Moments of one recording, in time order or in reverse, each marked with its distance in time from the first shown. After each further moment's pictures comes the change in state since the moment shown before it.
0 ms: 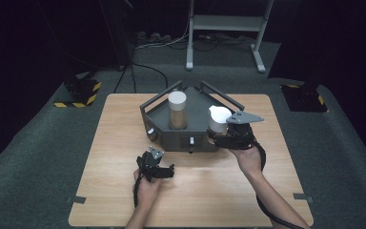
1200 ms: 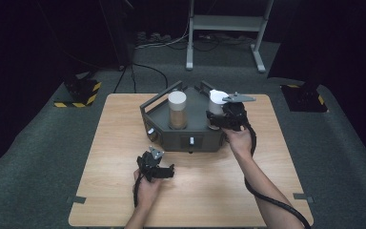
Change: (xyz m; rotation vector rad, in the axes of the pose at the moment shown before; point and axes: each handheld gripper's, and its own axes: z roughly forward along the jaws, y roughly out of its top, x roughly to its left) left arm -0.001 0.000 0.000 -0.001 0.002 0.002; right arm -0.009 0.031 0.047 0.031 -0.149 0.119
